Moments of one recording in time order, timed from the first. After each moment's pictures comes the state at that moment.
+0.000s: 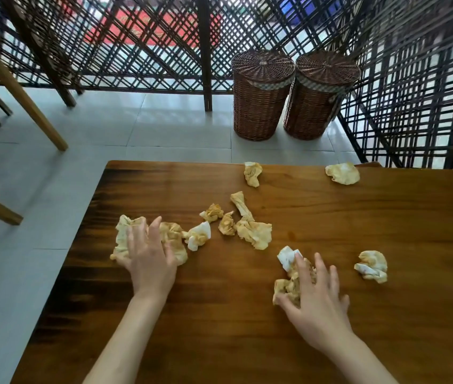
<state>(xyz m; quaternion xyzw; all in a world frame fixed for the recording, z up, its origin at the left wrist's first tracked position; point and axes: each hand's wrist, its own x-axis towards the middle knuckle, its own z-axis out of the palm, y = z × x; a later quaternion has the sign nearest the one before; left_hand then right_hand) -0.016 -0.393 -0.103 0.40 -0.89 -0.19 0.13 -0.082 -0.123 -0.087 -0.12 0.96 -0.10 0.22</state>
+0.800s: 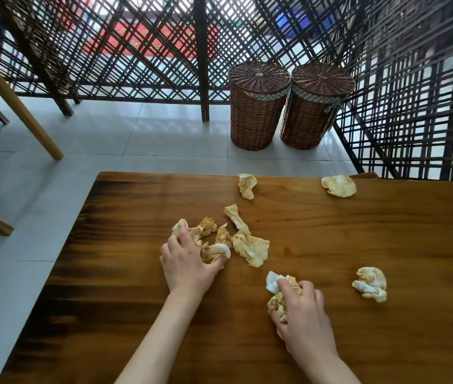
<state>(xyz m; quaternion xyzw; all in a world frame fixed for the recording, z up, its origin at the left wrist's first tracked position) -0.074 -0.354 -0.111 0.37 -0.91 -0.16 0.02 -0.084 -0.142 -0.095 -0.16 0.97 -0.09 0.14</state>
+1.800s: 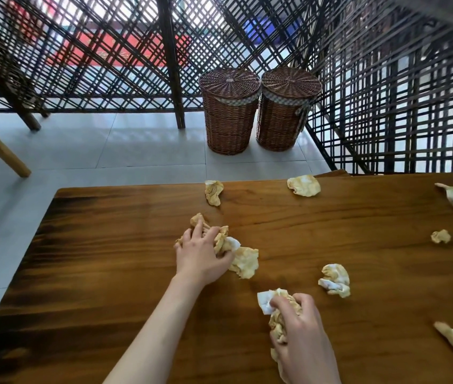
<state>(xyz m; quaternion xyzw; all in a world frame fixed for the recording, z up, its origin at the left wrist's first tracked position) -0.141 -0.309 -0.104 0.20 -0.95 -0.21 -0.08 -0.077 -0.097 -0.064 -0.17 0.96 -0.16 0.12</state>
